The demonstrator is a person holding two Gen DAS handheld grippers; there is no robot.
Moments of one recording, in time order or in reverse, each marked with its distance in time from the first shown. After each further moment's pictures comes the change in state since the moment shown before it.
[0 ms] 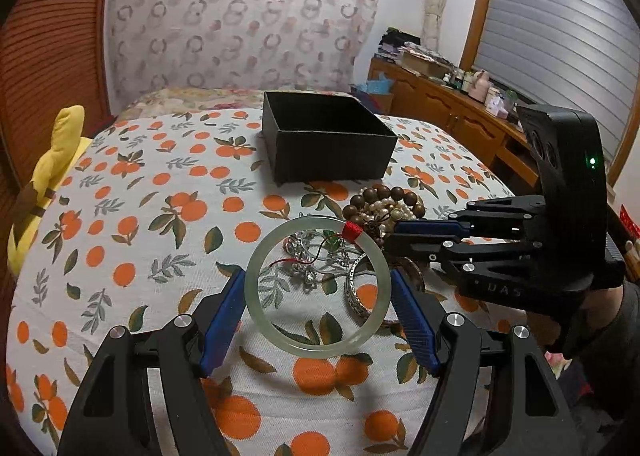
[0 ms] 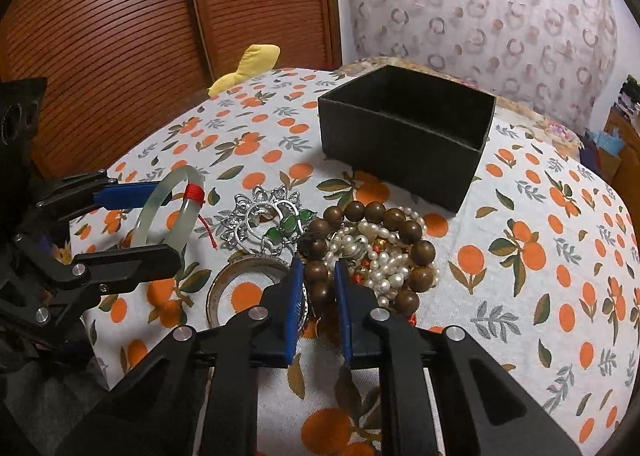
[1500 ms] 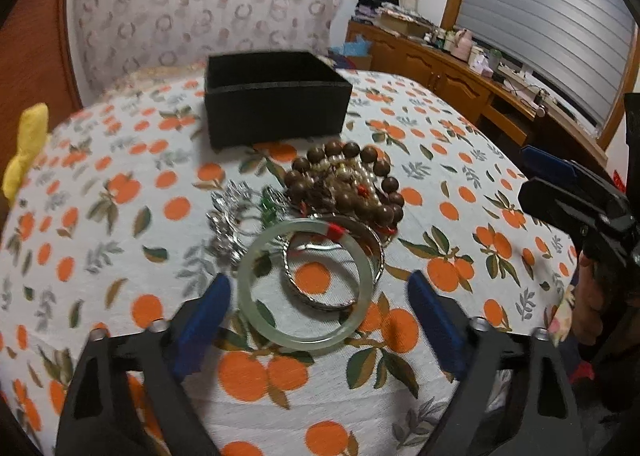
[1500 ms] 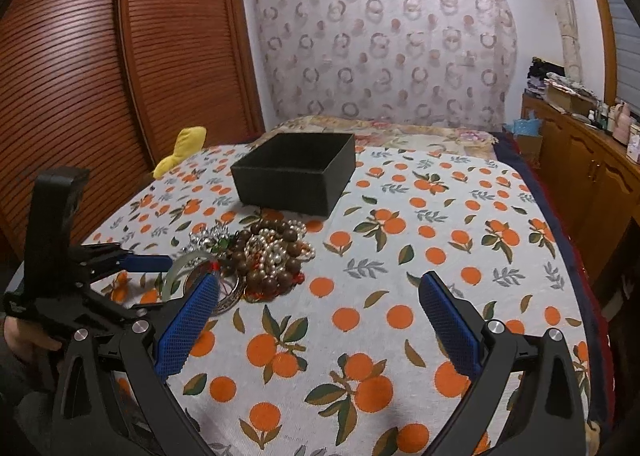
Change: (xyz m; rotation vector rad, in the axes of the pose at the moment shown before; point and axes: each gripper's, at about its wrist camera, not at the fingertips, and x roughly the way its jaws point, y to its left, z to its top) left arm 0.035 -0.038 -0.005 0.063 0.147 -0.051; right arm -0.102 -0.026 -0.056 0.226 -0.252 -0.212
